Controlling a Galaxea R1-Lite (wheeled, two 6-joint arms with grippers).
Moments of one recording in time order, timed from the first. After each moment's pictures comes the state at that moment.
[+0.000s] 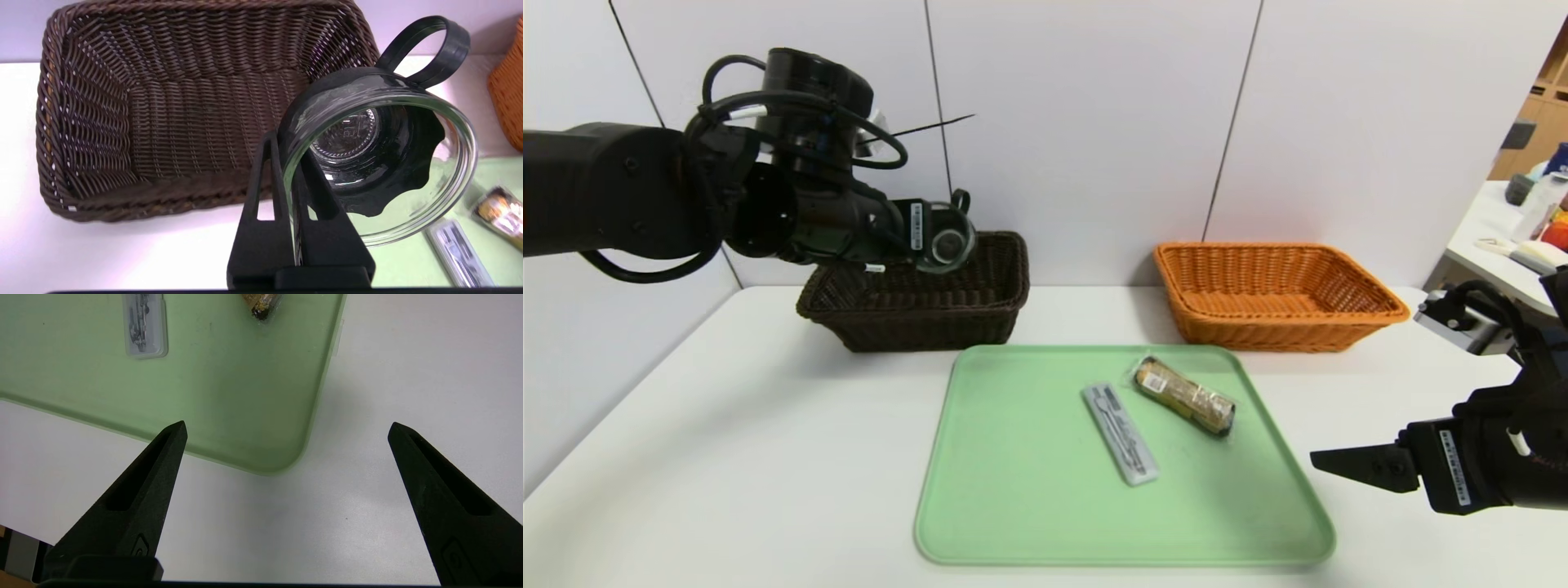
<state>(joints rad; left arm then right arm) -0.42 1.79 -1.52 0.18 0.23 -0.25 0.34 1.28 -0.83 0.38 0.08 0.17</state>
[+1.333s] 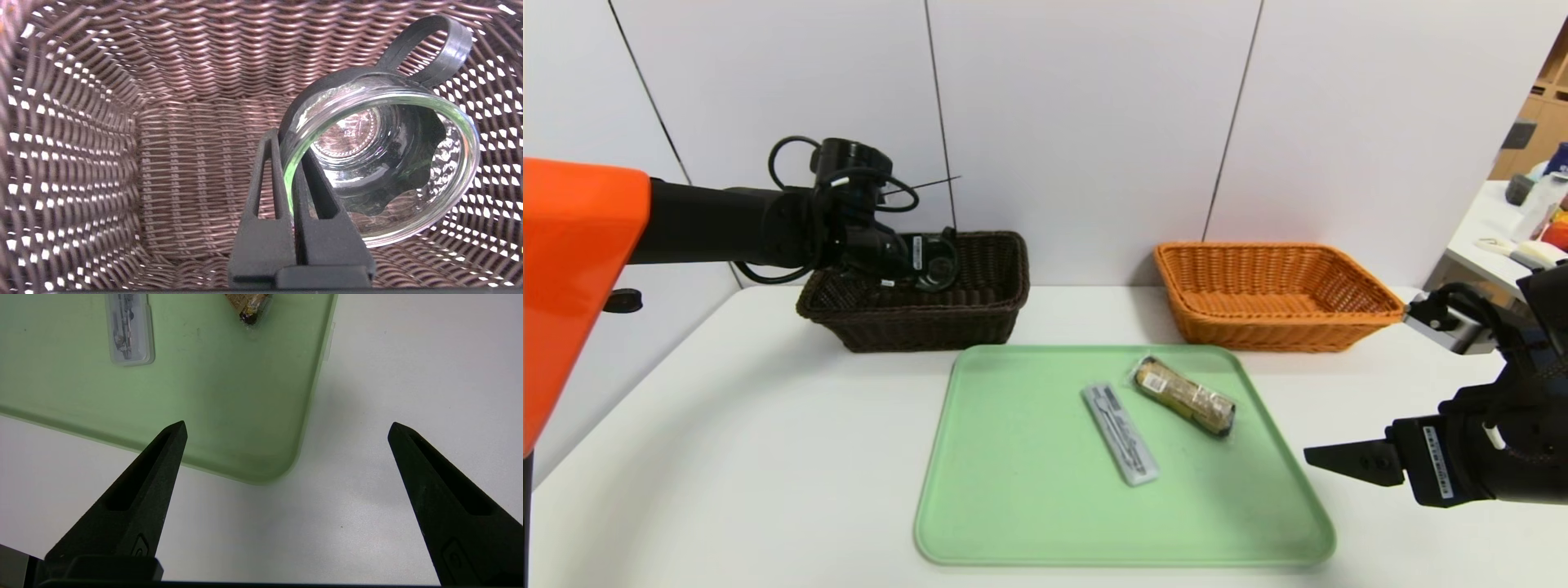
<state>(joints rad) -0.24 2.11 -1.69 0.12 0.09 -0.20 0.33 1.31 -0.82 0.35 0.06 0.17</state>
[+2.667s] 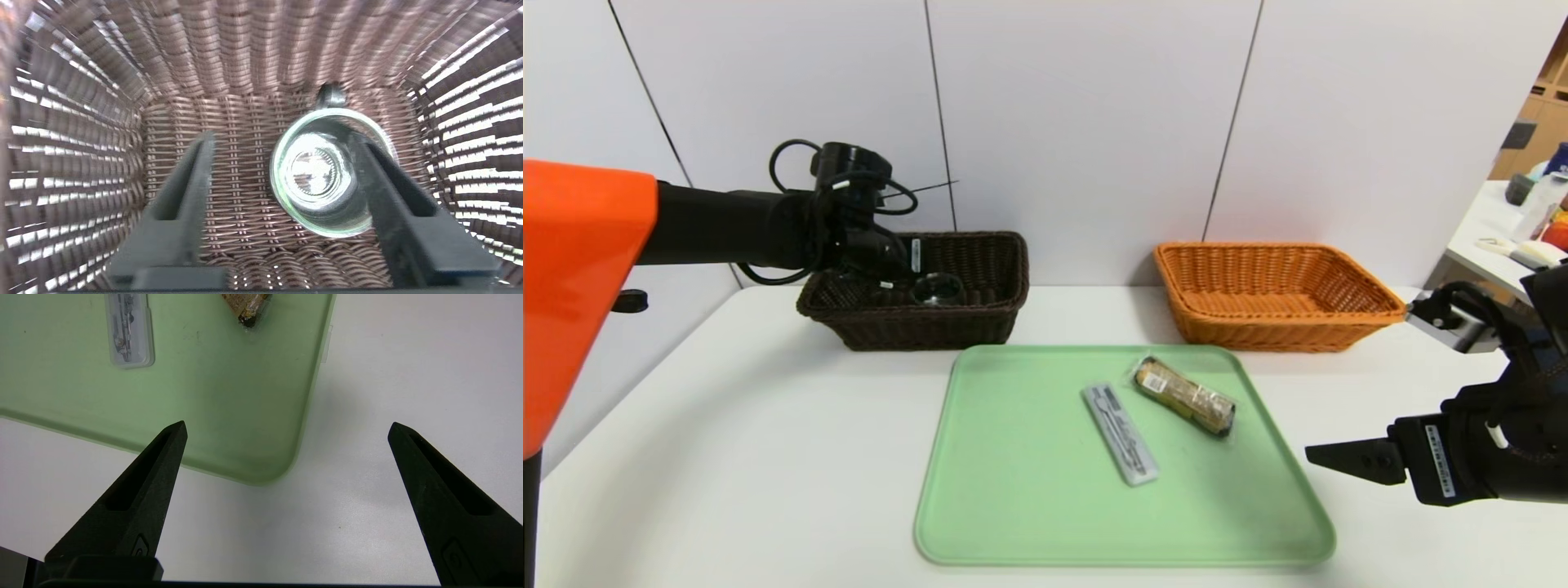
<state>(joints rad) -0.24 2.11 -1.69 0.12 0.09 -0.19 0.33 1.31 -0.82 0.35 0.05 0.17</state>
